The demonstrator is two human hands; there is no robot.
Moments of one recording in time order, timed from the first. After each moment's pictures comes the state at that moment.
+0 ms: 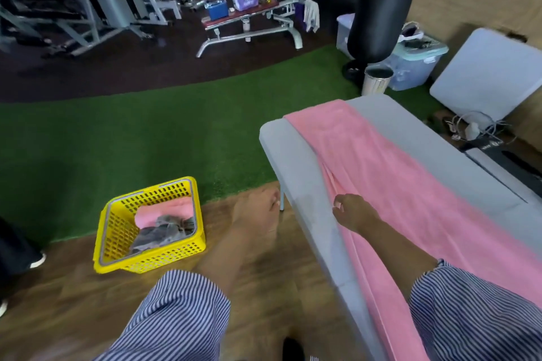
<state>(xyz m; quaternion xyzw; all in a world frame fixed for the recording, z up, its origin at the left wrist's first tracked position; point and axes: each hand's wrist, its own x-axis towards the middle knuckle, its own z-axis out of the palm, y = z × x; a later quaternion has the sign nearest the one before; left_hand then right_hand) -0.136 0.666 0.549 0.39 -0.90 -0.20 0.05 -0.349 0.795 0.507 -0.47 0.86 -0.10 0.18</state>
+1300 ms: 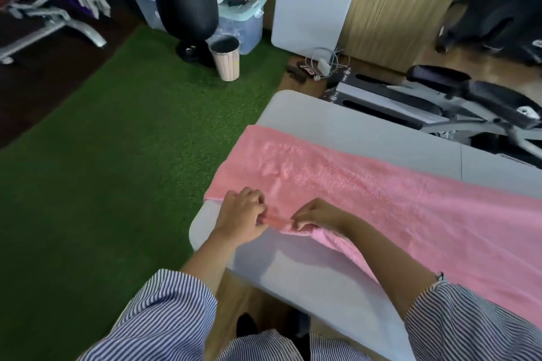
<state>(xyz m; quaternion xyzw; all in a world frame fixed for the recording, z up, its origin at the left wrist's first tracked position) -0.418 0.371 0.486 -0.16 -0.98 -0.09 0.00 -0.462 0.590 0.522 -0.11 0.78 -0.45 0.43</state>
